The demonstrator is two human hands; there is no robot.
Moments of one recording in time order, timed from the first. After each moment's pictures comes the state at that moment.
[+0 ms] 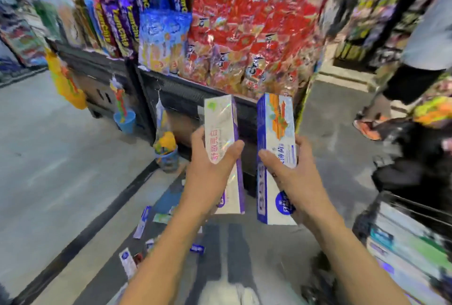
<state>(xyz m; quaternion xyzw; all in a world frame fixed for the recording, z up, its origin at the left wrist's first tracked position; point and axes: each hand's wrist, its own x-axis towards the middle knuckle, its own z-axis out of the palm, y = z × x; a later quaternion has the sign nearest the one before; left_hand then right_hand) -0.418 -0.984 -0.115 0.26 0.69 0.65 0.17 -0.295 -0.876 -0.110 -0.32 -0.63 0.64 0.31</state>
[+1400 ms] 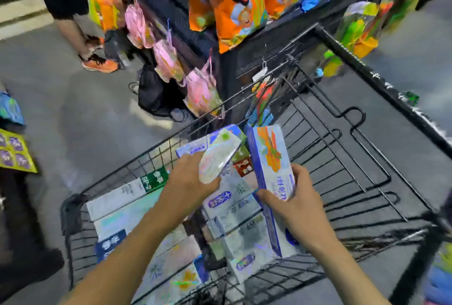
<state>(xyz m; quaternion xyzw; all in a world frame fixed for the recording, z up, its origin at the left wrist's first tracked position) 0.172 -0.497 -0.362 0.79 0.51 0.13 0.30 0.368 -0.638 -0.307 -0.79 -0.33 0.36 0.36</state>
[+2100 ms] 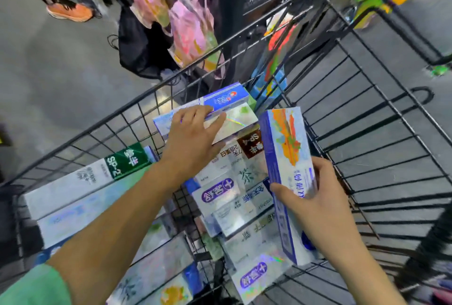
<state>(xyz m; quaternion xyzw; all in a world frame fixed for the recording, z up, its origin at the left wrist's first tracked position) 0.215 -0.411 -0.511 0.94 0.35 0.05 0.00 0.385 -0.610 -0.417 -0.82 -0.30 0.36 0.34</state>
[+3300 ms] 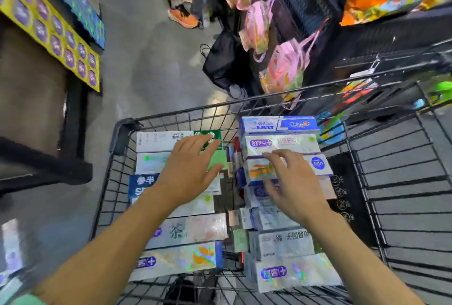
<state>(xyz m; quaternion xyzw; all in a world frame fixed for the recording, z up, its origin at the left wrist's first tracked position) 0.059 -0.504 -0.459 0.83 0.54 0.05 0.10 0.318 -0.533 -0.442 -0.60 -0.79 0.11 0.08</state>
